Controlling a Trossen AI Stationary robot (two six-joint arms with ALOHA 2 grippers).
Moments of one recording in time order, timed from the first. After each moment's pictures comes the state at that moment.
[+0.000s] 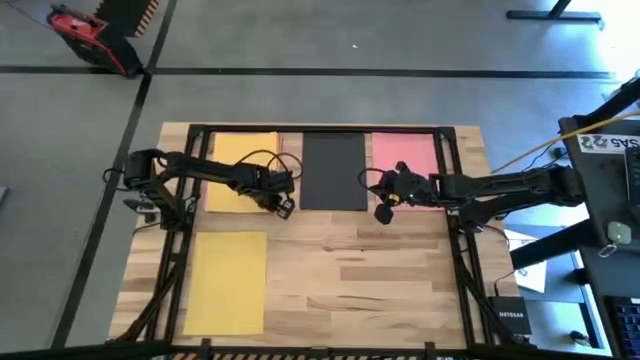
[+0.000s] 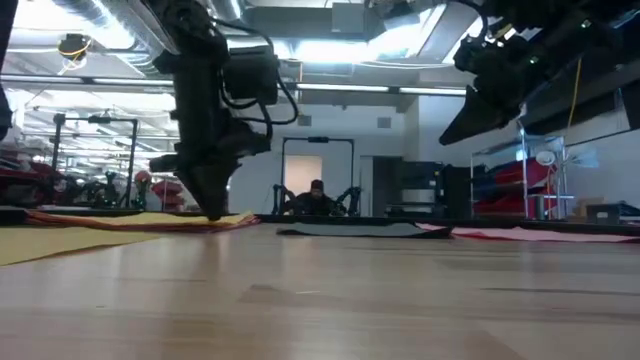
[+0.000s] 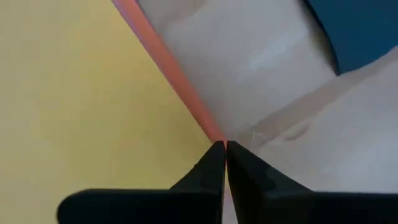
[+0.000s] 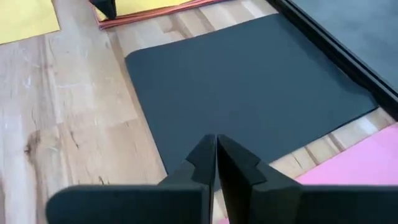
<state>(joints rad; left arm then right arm) 0.19 1.64 0.93 -0.64 -0.06 -0.83 -0.05 1.05 0.56 -0.21 0.31 0.23</state>
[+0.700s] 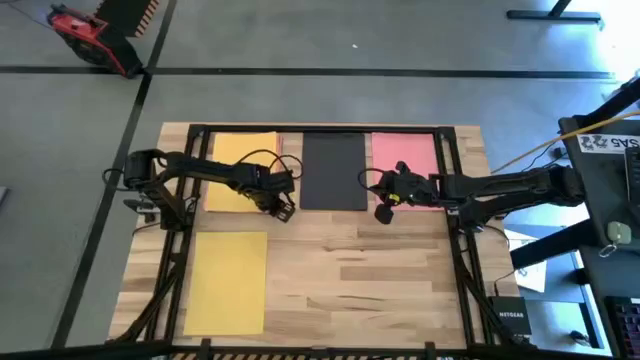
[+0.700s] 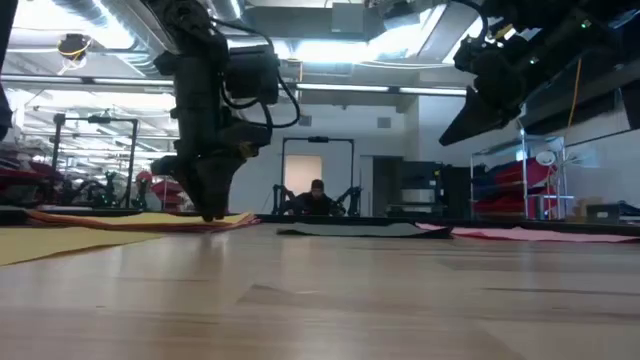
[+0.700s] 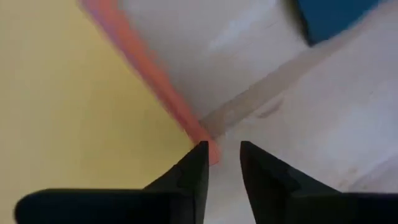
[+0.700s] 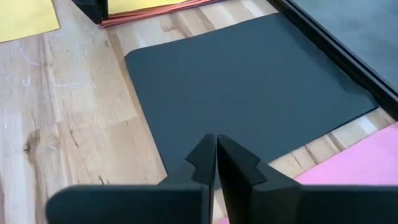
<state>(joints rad) 0.20 1.64 0.93 -0.62 0.02 -0.74 -0.05 1.05 0.56 -0.22 0.31 0.22</state>
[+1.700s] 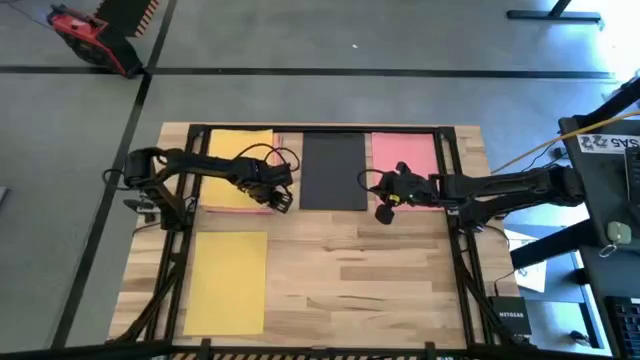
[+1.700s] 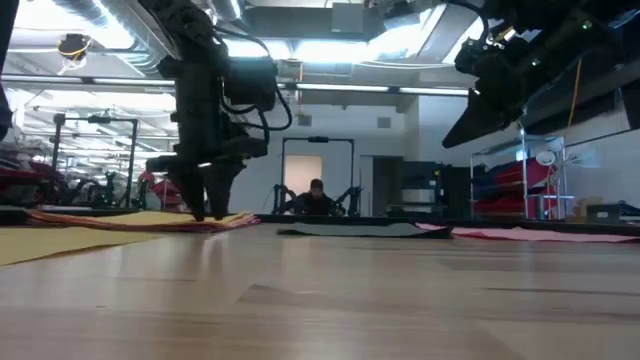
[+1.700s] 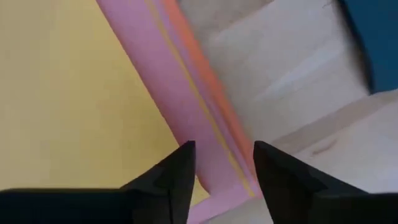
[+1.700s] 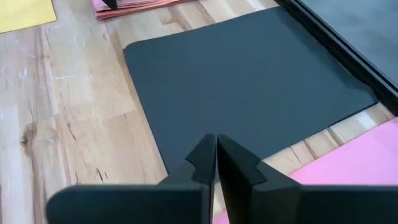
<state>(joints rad) 0.26 1.64 0.93 -0.68 -0.06 -0.80 -0.05 1.05 0.56 -0.24 0.30 0.22</state>
